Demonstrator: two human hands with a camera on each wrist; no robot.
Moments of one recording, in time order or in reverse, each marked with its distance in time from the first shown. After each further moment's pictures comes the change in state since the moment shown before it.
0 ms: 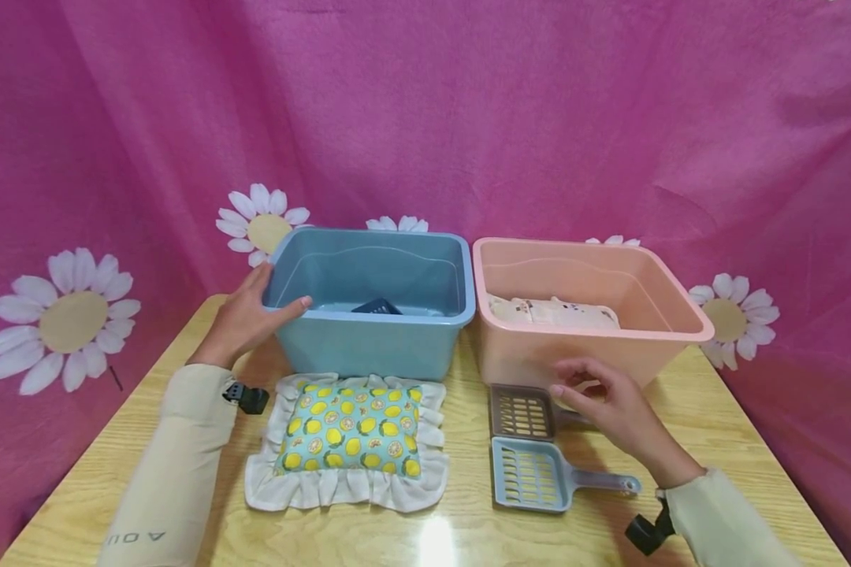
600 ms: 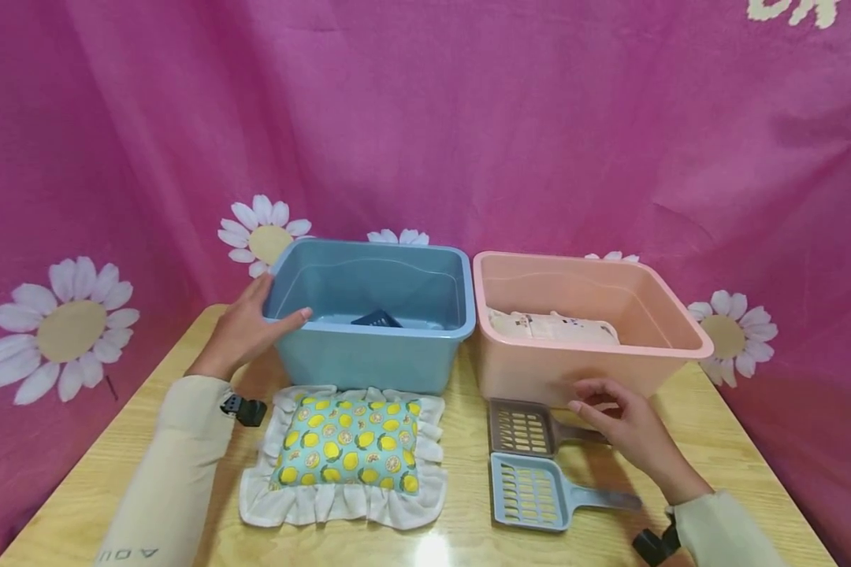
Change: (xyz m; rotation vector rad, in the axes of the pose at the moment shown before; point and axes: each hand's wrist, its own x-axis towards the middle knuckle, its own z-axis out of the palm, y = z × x) left_hand 0.000 0.000 0.001 -0.022 0.015 0.015; right_hand -0.007 0.039 -0.010 -0.015 0.021 0.139
